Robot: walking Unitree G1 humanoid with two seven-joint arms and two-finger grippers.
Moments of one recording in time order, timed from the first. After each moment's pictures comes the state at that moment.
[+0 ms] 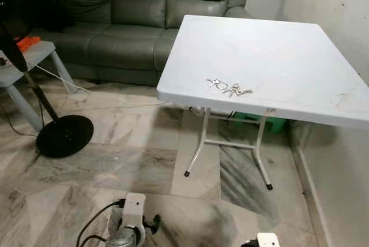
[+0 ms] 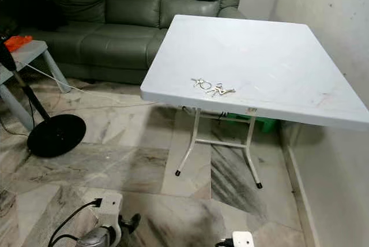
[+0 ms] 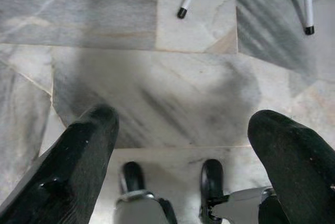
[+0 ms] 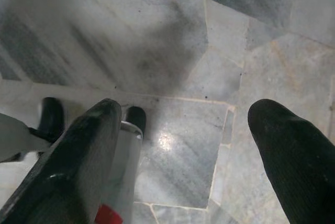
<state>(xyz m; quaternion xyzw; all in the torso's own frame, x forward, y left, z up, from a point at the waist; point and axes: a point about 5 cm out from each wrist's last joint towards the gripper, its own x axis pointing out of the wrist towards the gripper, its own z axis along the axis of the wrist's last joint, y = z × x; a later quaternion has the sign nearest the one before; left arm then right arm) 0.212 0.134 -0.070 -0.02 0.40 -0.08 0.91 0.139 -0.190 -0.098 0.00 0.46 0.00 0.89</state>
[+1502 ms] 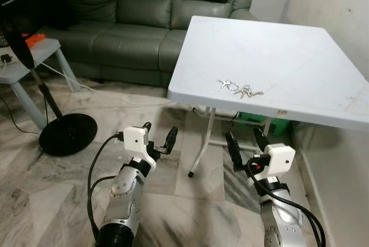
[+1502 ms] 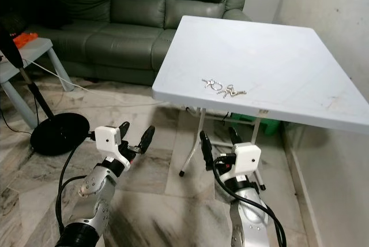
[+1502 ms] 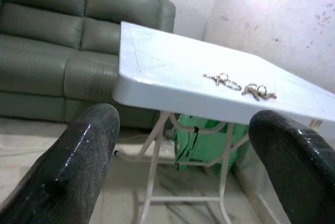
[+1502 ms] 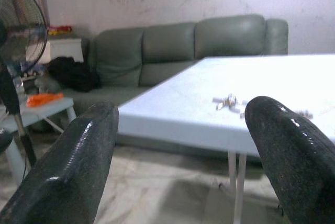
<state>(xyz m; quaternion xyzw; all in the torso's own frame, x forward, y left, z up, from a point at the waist) 0.303 0.109 0.079 -0.11 -0.04 -0.19 0.97 0.266 -0.149 0.095 0.07 -0.13 0.12 0.98</state>
